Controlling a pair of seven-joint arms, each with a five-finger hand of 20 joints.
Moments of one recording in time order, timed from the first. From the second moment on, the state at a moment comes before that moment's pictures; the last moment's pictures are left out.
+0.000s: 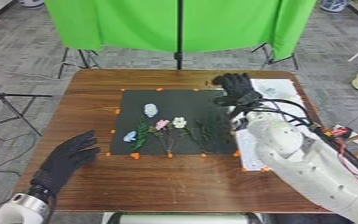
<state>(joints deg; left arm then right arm) 132.6 -59.5 -105.5 -118.3 47.1 -7.2 -1.7 -62.5 -44.0 40.5 -96.7 -130.3 6.0 22.7</state>
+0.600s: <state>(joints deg) 132.9 -59.5 -105.6 -118.4 47.1 -7.2 -1.6 -63.6 -31.8 44.9 -83.3 -121.8 2.6 32.6</state>
